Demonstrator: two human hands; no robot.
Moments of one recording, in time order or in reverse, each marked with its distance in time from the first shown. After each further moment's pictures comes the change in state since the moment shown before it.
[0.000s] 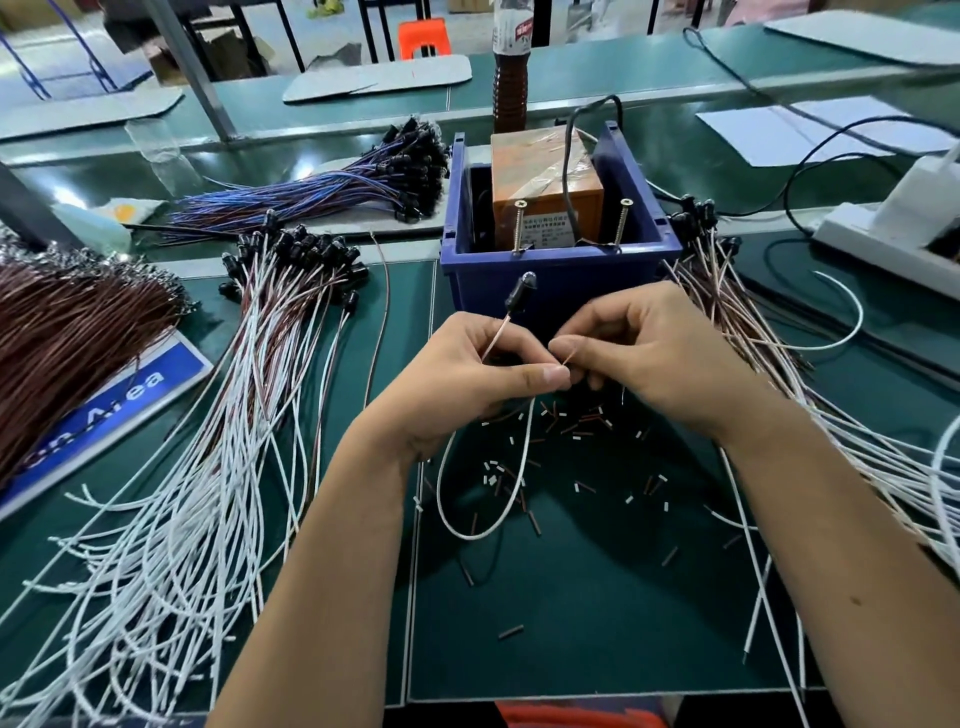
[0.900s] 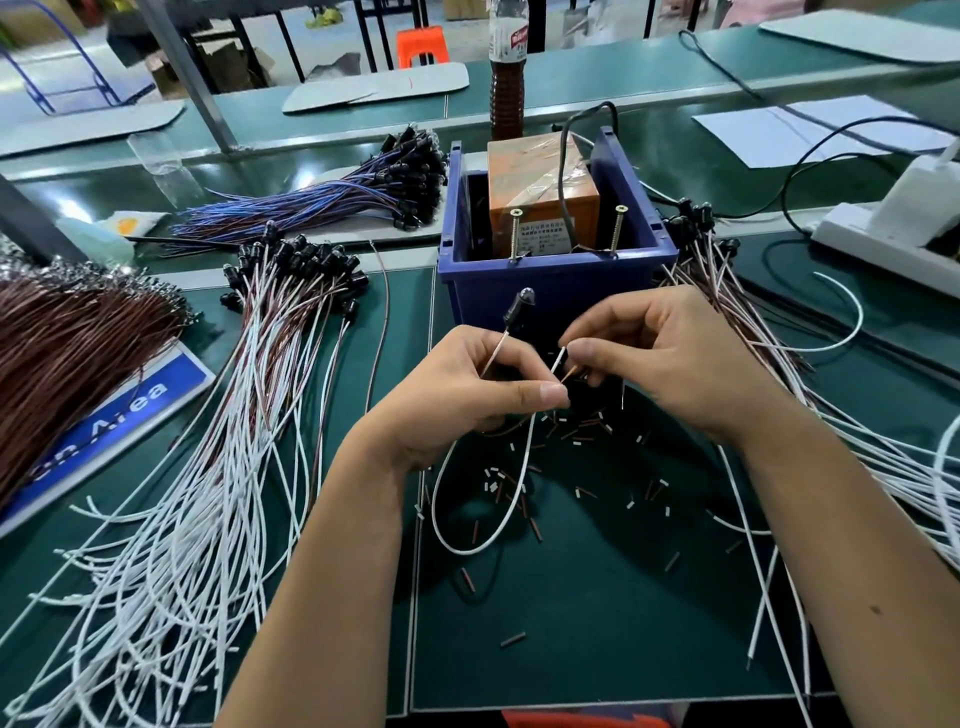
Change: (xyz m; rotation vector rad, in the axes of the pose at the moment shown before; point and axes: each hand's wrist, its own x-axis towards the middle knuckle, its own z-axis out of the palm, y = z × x) left_hand -0.003 0.003 -0.001 0.011 -0.047 -0.040; right_hand -0.005 0.005 -0.008 0.055 0.032 -0.046
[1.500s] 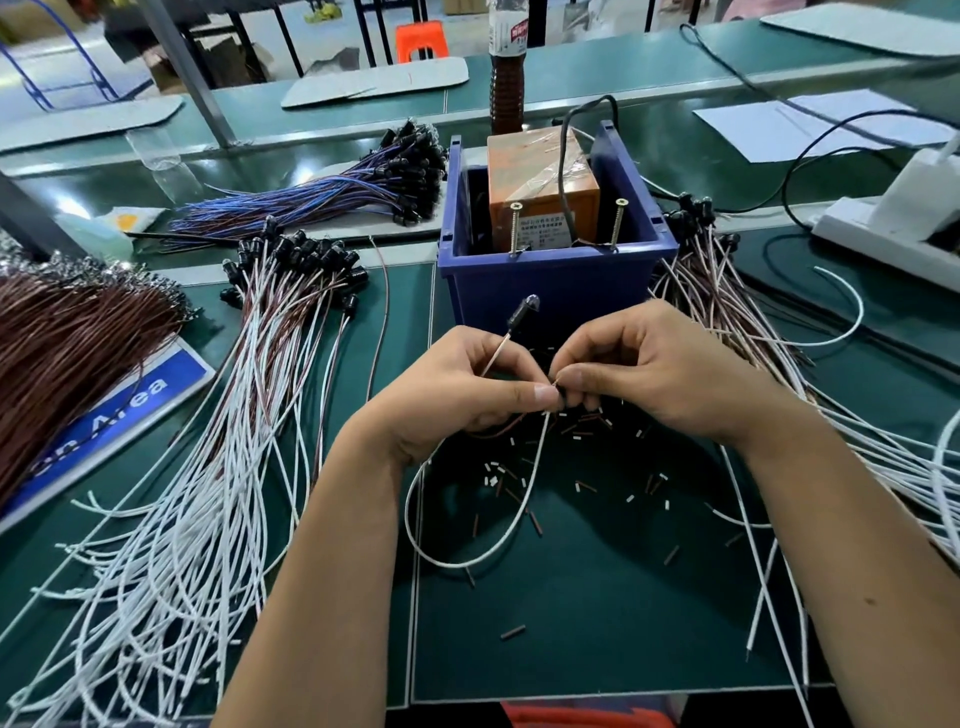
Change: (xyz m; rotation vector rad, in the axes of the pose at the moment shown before) left_hand 0.000 -0.007 -0.007 0.003 -0.045 -0.051; right_hand -0.002 -0.002 -0.001 -0.053 -0.247 0.022
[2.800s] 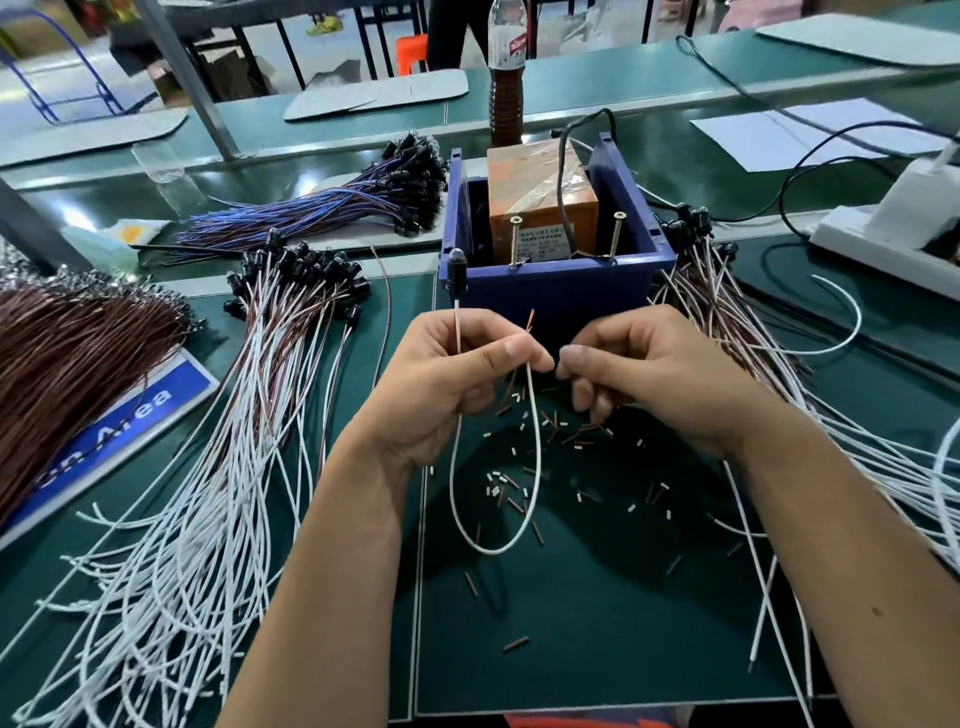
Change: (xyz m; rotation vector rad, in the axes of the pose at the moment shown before) left_hand 0.000 0.001 -0.003 -0.246 0.135 0.249; right_hand 0.000 -0.003 0.008 0.208 0.130 0.169
